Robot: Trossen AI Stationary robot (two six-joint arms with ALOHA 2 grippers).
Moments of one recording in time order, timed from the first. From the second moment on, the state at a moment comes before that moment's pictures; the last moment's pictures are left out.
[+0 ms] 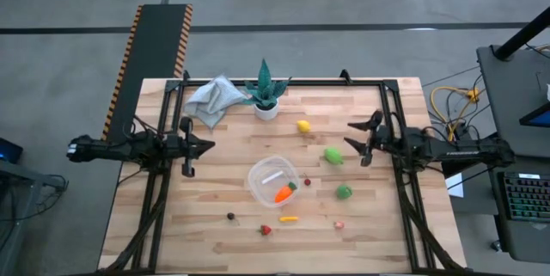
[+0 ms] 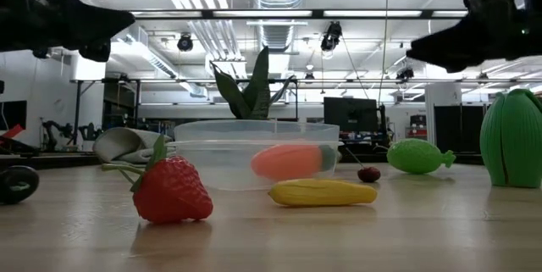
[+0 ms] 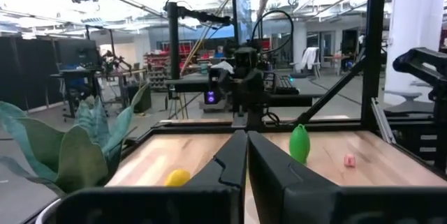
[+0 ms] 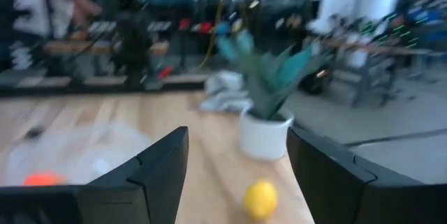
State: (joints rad) left arm -0.10 0.06 0.01 0.18 -0.21 0.08; right arm -0.04 0.23 0.03 0.24 0.28 -0.08
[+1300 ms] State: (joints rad) left arm -0.10 0.05 0.01 0.18 -0.38 0.22; right arm -0.39 1.69 1.31 -0.63 0.10 0.14
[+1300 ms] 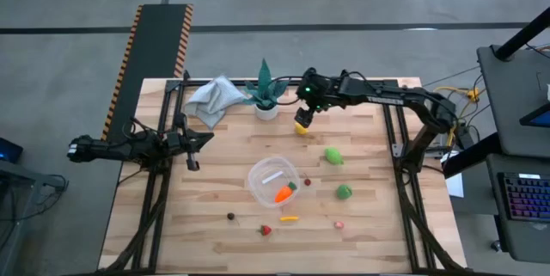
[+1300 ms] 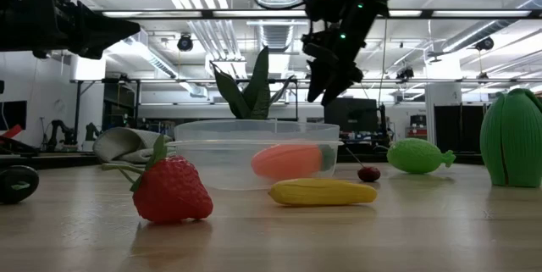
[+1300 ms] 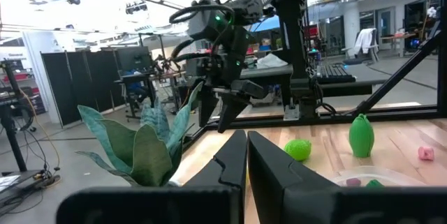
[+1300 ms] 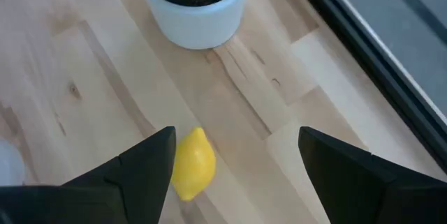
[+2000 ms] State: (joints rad) left arm -0.10 0.05 0.01 0.18 -0.38 0.20; right arm -0.34 1.86 1.37 -0.76 0.10 0.24
